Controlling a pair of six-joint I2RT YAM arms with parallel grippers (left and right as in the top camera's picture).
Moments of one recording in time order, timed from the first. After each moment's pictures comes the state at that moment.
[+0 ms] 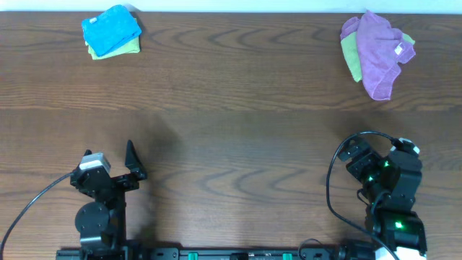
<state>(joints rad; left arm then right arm) 0.08 0.07 0.17 -0.22 -0.08 -0.17 -0.15 0.66 0.46 -0.47 -0.01 0.65</state>
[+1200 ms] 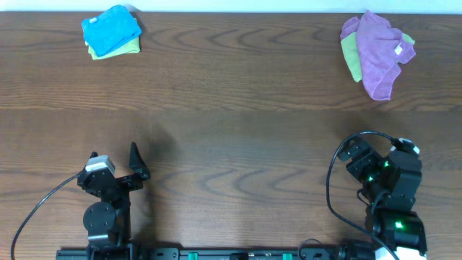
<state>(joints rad) 0.08 0.01 0.04 -0.14 -0.08 -0.19 -0.15 0.66 0.46 -0.47 -0.01 0.65</state>
